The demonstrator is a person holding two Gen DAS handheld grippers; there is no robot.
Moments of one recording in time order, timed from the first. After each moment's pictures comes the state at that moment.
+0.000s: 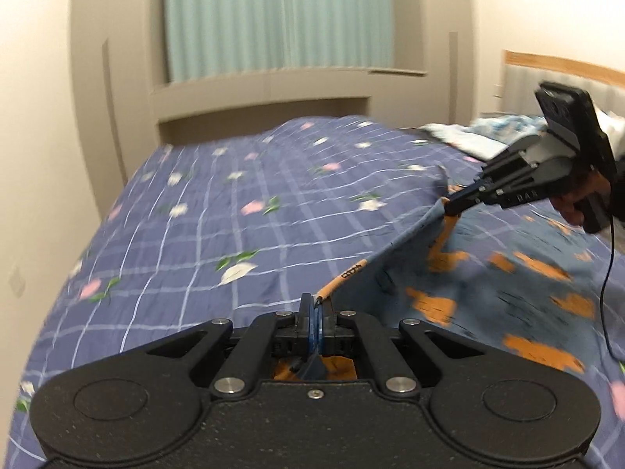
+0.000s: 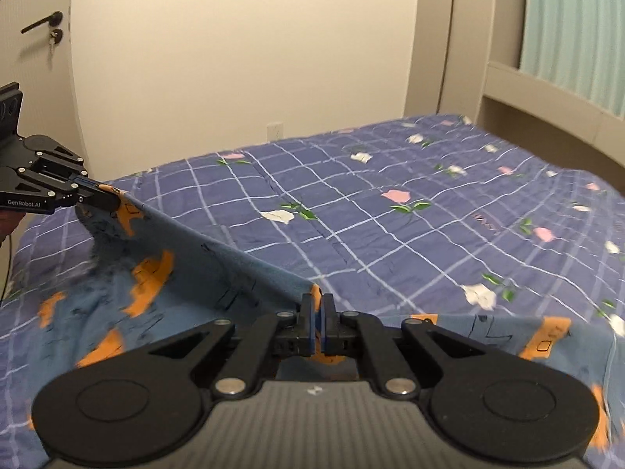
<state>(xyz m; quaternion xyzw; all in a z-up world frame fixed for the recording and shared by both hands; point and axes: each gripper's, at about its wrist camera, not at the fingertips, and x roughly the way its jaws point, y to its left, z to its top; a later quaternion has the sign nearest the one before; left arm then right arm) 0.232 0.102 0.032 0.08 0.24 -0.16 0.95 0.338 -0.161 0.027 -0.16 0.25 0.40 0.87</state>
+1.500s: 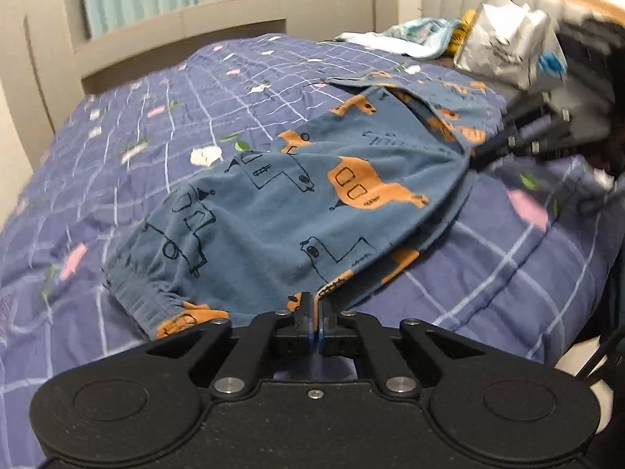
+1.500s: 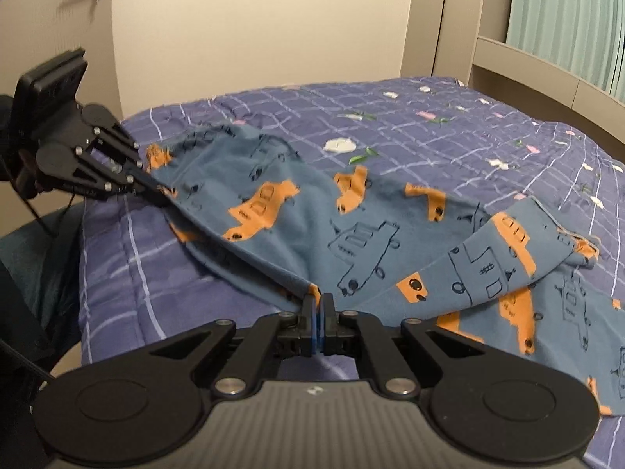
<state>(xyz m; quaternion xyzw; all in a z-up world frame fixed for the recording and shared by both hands) 0.128 0.064 -0.055 0.11 0.36 -0.24 0.89 0.136 -0.205 -0.049 -0.17 0.29 0.37 0.86</state>
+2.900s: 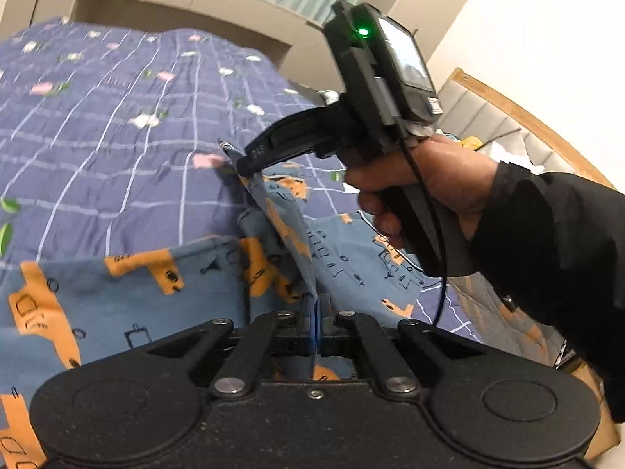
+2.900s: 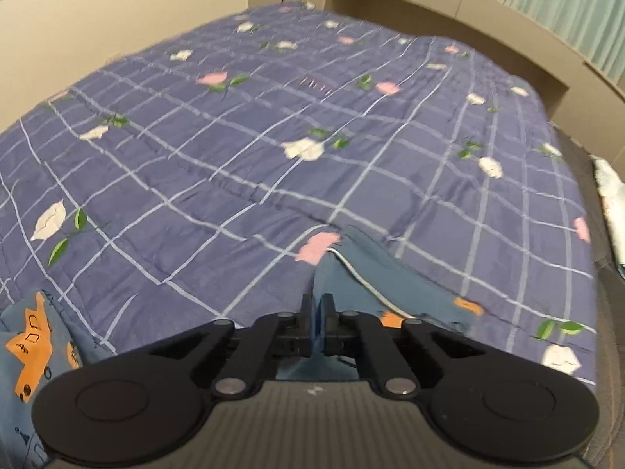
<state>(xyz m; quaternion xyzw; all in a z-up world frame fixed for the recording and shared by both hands) 0.273 -0.142 -0.026 -0.13 0.35 -0.29 0.88 0.402 -0.229 0.000 -0.15 0.40 0.16 0.89</state>
